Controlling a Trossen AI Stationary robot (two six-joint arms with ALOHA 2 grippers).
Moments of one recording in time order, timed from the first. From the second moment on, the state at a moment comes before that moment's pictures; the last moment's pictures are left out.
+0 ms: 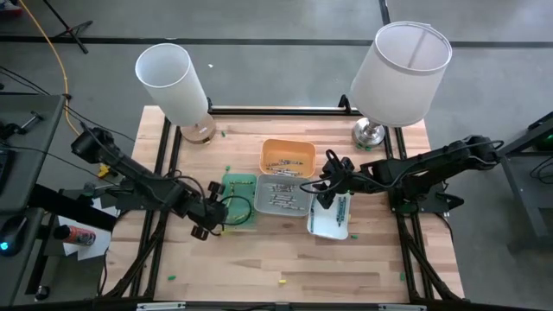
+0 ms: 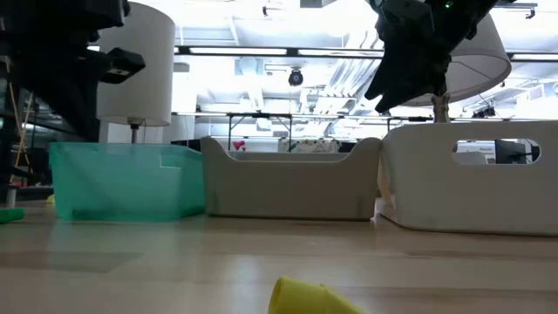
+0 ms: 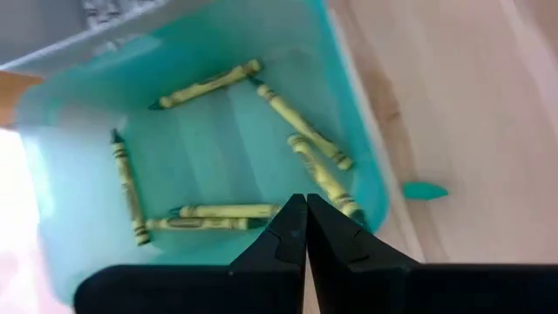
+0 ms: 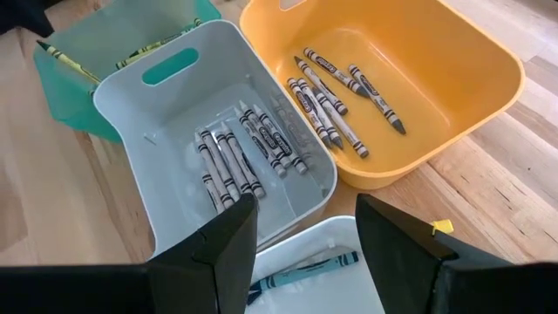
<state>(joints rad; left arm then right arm) -0.50 1.26 0.78 -0.71 -0.29 -0.07 0.18 1.25 0.84 -0.45 0.39 0.70</state>
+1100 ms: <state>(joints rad) -0.48 0.26 0.41 -0.15 -0.67 -0.14 0.18 1.25 0.84 -0.36 0.47 0.78</state>
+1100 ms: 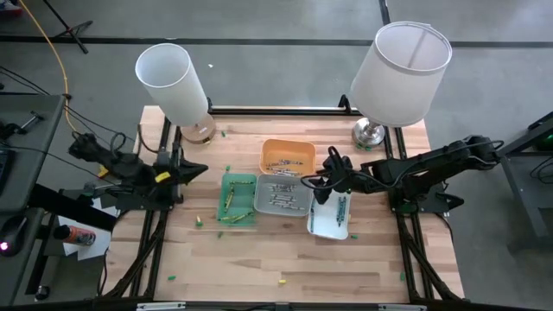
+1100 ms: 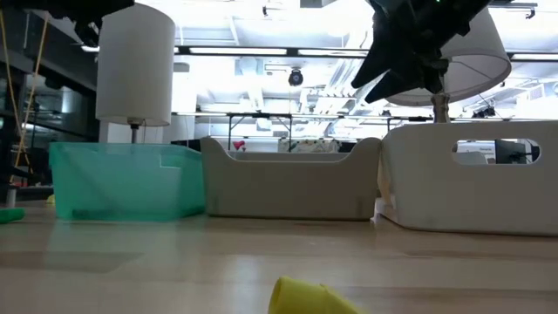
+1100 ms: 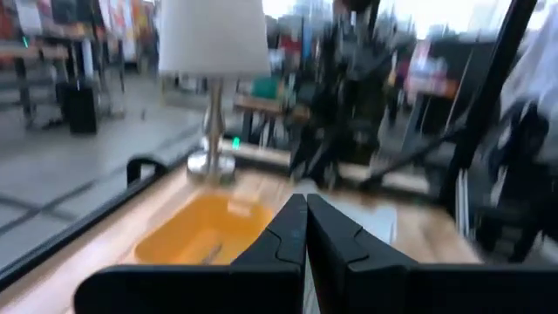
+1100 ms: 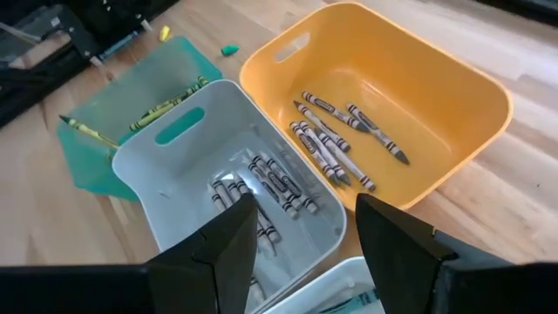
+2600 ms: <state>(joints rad) -0.44 0.01 0.28 0.07 -0.83 -0.28 0.27 0.99 0.78 -0.74 0.03 0.57</state>
